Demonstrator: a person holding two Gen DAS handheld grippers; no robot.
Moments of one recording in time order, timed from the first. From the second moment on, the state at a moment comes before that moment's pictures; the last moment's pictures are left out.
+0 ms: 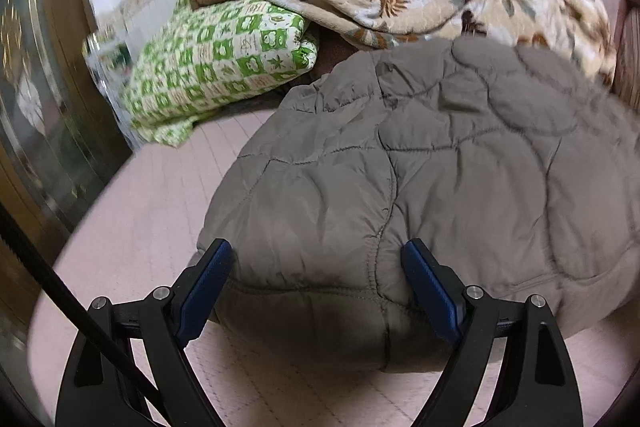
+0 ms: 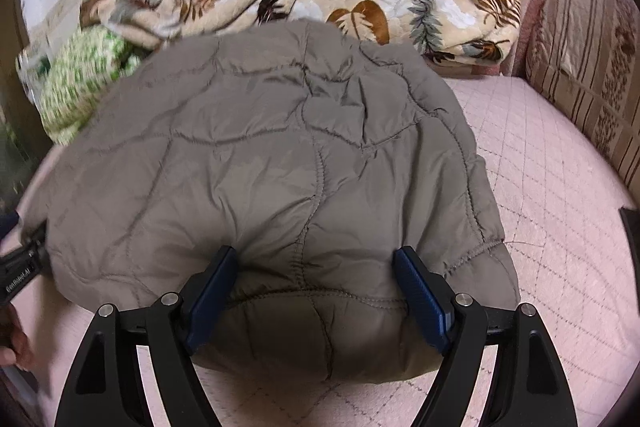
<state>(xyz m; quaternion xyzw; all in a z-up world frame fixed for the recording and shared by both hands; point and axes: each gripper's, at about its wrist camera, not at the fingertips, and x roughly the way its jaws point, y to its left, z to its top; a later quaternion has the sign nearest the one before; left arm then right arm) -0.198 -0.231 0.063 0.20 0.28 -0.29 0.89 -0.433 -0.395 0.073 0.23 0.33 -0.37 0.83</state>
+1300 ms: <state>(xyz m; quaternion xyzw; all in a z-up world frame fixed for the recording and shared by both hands) -0.090 -0.139 0.013 -0.21 0.54 -0.30 0.76 -0.552 -0.446 0.007 0.63 0.11 -0.35 0.69</state>
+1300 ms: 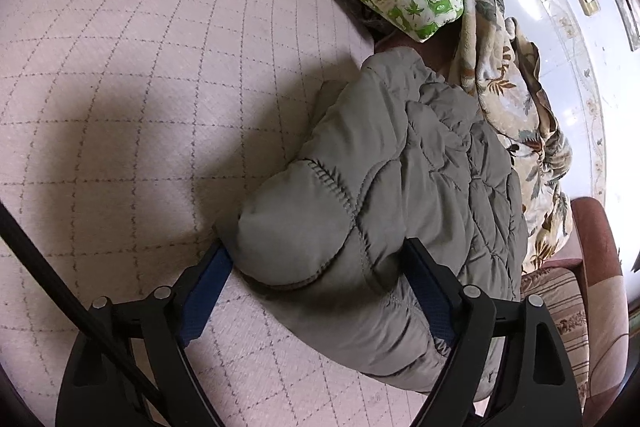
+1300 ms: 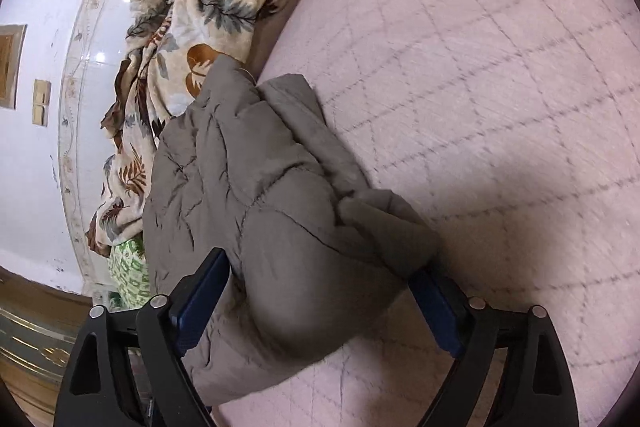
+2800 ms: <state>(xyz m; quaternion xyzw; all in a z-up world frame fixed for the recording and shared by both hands) -0.212 -0.161 0.114 0.14 0.27 -0.28 0.91 -0.463 -0.328 0.135 -0.02 0.33 -0.47 0.82</state>
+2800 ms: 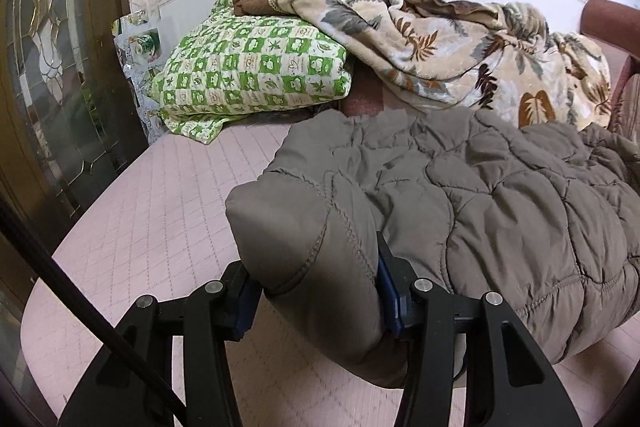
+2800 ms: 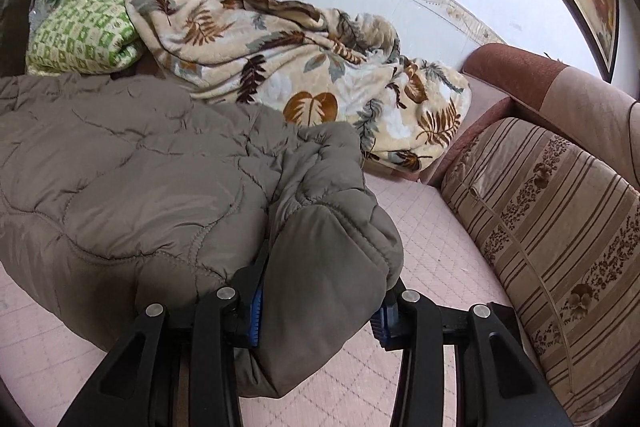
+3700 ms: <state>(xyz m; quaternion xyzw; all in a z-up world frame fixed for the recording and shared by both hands) -0.203 0.009 0.098 -0.13 0.39 -0.22 0.89 -0.636 -0.354 0.094 0.45 0.20 -0.42 0.76</state>
